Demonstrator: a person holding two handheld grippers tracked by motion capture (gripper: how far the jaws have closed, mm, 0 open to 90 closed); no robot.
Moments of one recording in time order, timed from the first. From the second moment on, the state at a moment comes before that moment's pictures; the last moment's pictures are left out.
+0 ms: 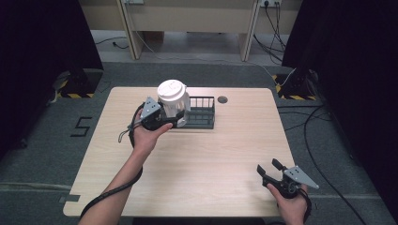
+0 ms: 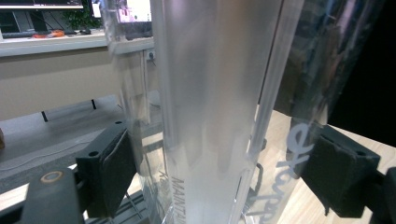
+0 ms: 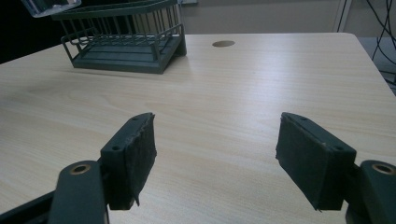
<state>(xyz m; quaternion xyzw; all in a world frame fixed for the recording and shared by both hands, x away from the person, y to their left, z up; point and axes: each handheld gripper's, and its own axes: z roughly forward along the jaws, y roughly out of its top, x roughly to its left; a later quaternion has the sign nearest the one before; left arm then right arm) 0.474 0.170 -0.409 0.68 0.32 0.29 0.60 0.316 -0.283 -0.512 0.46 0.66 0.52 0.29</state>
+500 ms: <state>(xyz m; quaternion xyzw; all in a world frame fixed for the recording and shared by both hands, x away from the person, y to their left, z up) 0.482 0.168 -0.400 0.67 0.32 0.28 0.60 0.315 -0.283 -0.512 0.46 0.66 0.52 0.28</state>
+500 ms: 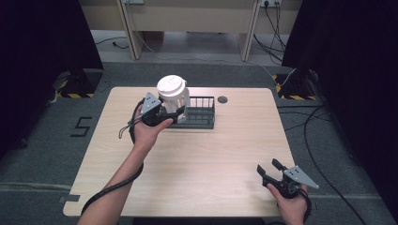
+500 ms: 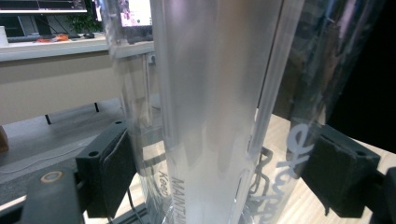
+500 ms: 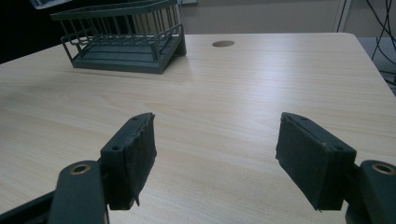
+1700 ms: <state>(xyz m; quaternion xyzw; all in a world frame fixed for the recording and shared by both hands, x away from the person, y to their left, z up) 0.523 0.154 -0.387 0.67 0.34 0.29 0.59 0.316 -0.284 -0.510 0.46 0.65 0.53 0.28</state>
